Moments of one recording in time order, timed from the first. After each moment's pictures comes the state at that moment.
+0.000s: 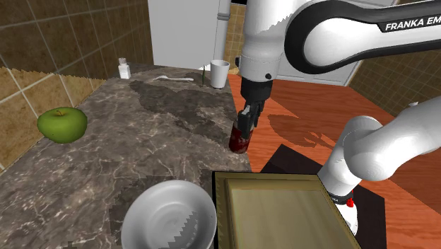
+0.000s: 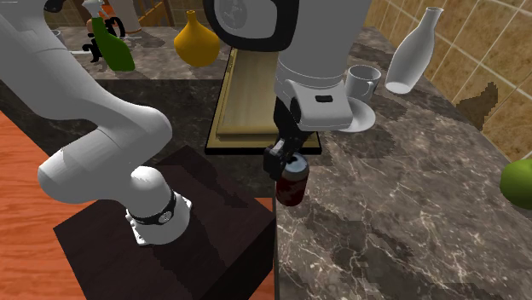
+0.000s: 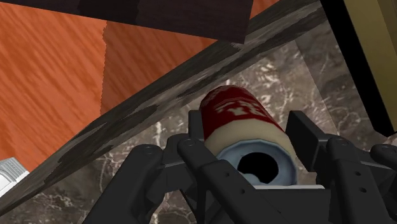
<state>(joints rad) 0.13 -0.59 0.40 -2.42 0.20 1.75 0.28</state>
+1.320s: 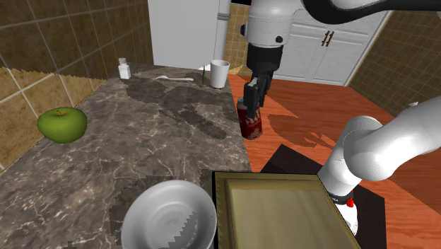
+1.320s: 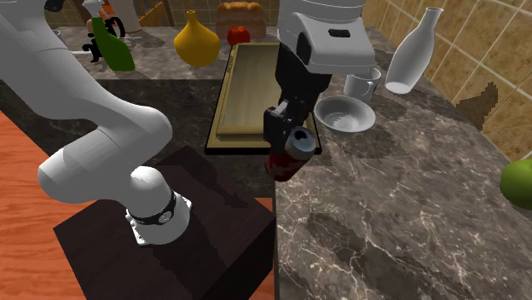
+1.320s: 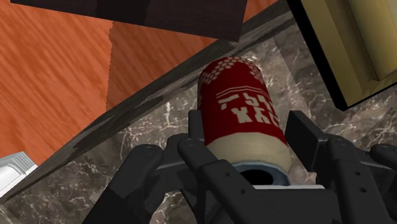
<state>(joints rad) 0.12 -0.59 0.37 -2.23 0.17 1.57 0.28</state>
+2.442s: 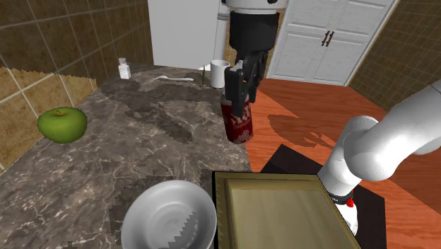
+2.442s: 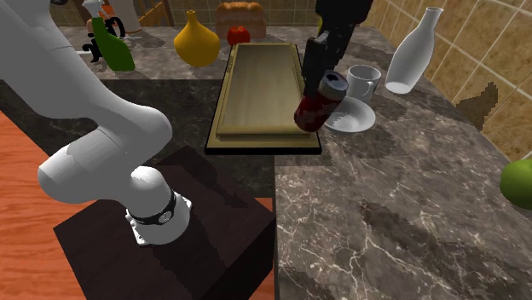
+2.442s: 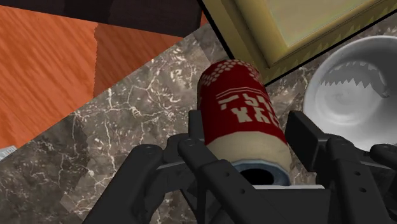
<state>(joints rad) 0.13 -0.40 0.54 -1.91 0.19 1.44 0.50</state>
